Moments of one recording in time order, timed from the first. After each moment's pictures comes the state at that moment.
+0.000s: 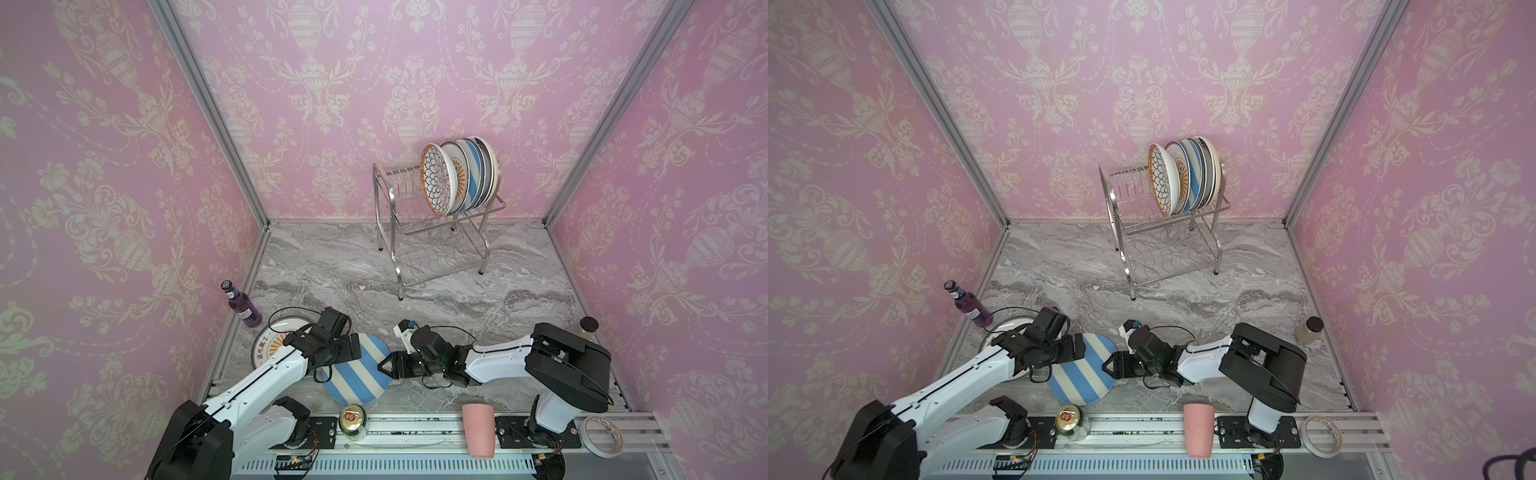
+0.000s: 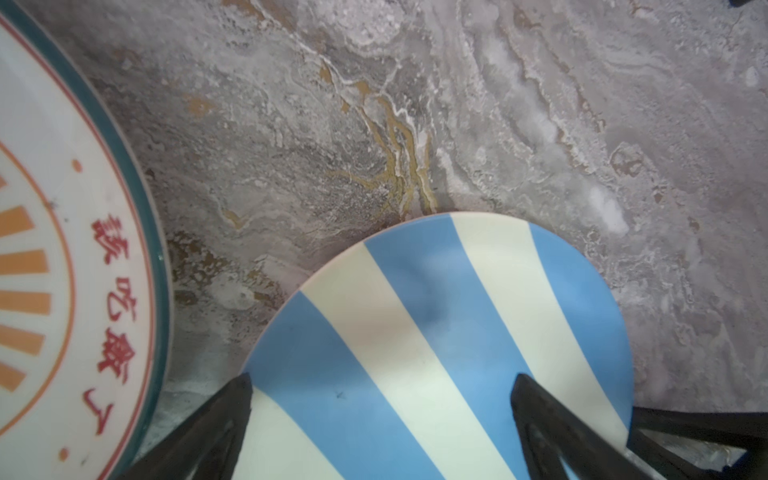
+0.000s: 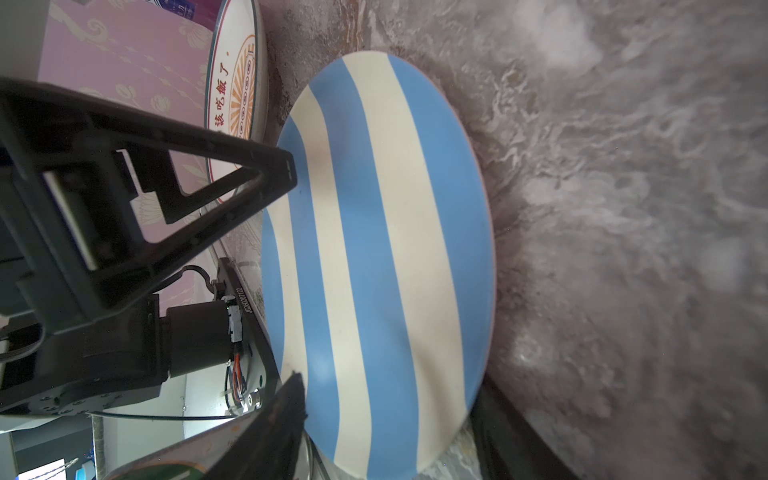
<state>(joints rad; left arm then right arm) -0.47 1.05 0.52 -0.65 -0.02 -0.67 1.04 1.70 0.62 0.43 -0.25 0.97</state>
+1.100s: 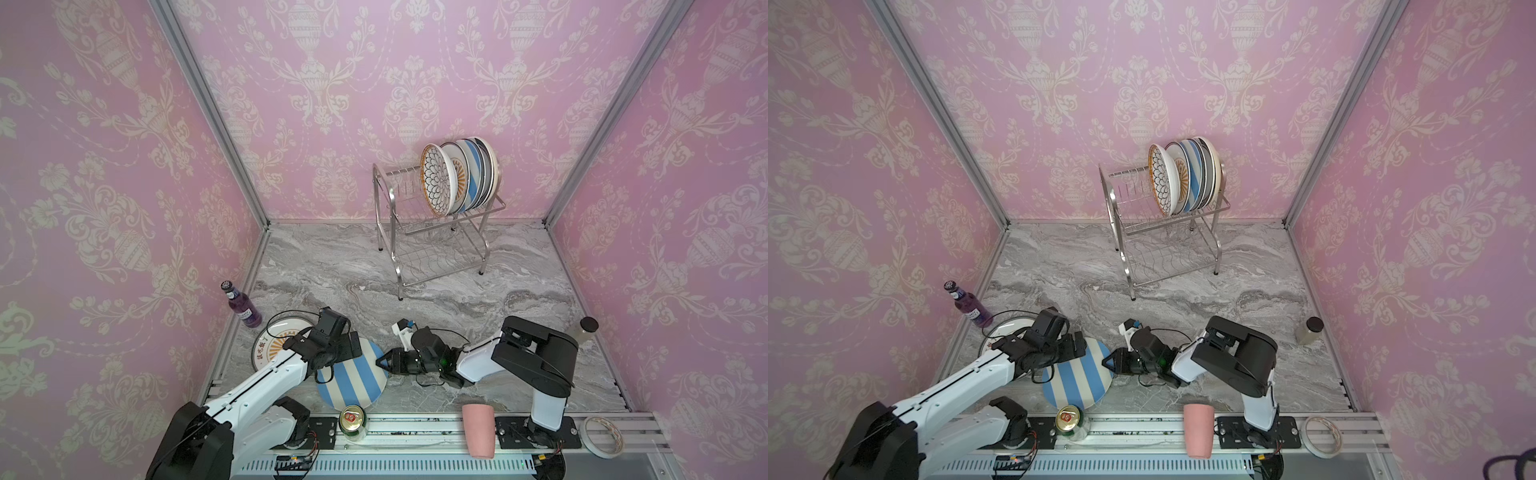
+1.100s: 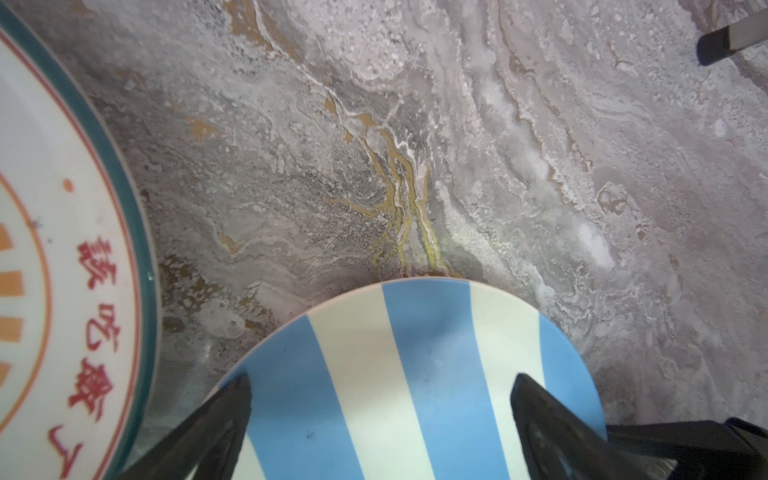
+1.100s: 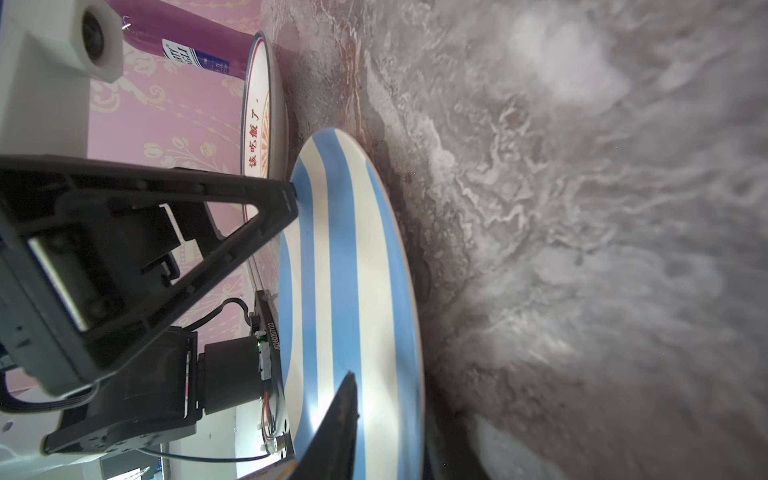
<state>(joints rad) -0.47 1.03 0.47 -0.54 -0.03 -0.72 1.01 1.88 0.61 0.73 -0.30 1.10</state>
